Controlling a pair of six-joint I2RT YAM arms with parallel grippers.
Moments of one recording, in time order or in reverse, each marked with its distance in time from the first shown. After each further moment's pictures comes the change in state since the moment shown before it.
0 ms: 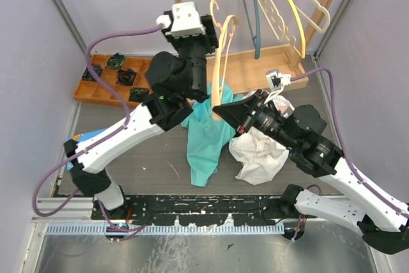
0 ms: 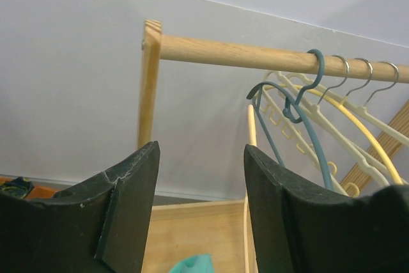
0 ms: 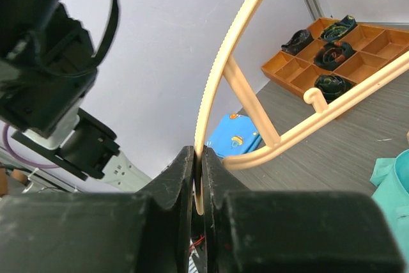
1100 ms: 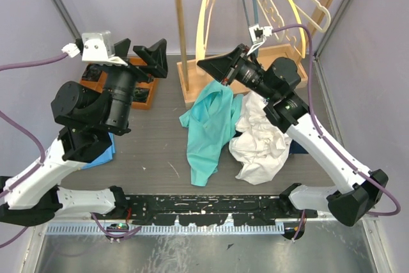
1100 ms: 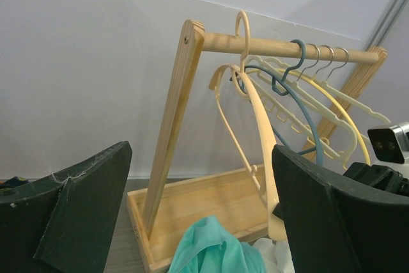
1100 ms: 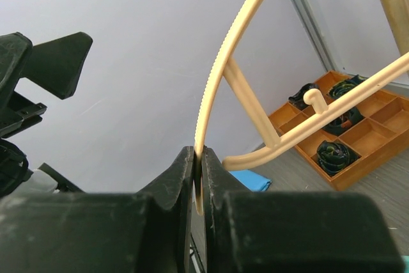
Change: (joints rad) left arm -0.002 -0.580 -0.410 -0.314 0.191 -0.201; right arm -0.284 0.425 0.232 0.309 -0.301 0.079
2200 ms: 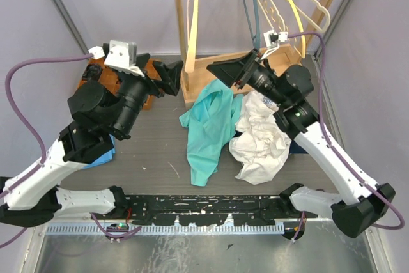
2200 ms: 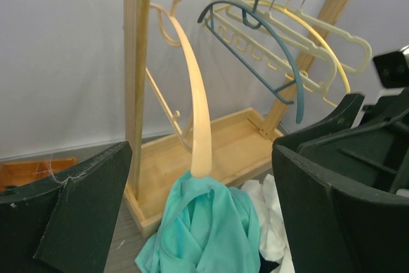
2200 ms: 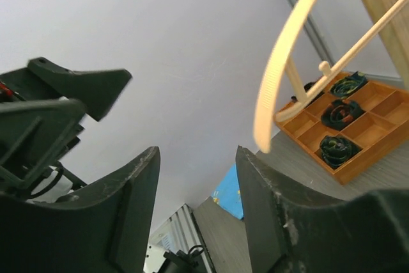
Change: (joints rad) left arm 0.000 -0.010 -0.013 -0.234 0.124 -0.140; right arm -0.076 -0.070 -0.095 0.057 -0.062 0.101
